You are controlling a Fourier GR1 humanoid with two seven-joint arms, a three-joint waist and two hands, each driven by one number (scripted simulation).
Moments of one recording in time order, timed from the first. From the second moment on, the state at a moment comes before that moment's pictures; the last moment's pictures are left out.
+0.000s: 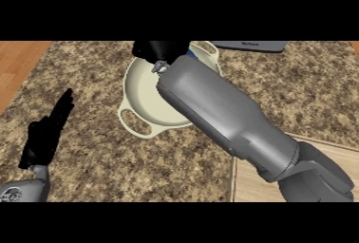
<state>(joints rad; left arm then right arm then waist) -0.10 0.26 0.07 -1.50 -0.13 0.00 0.14 -1.38 -0.01 0.57 -0.73 0.88 -0.34 1.04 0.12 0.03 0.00</state>
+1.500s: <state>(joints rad) -0.12 0.25 0.06 -1.49 -0.14 -0.01 0.13 -1.36 0.00 0.30 -0.46 0.54 -0.90 0.53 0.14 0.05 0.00</state>
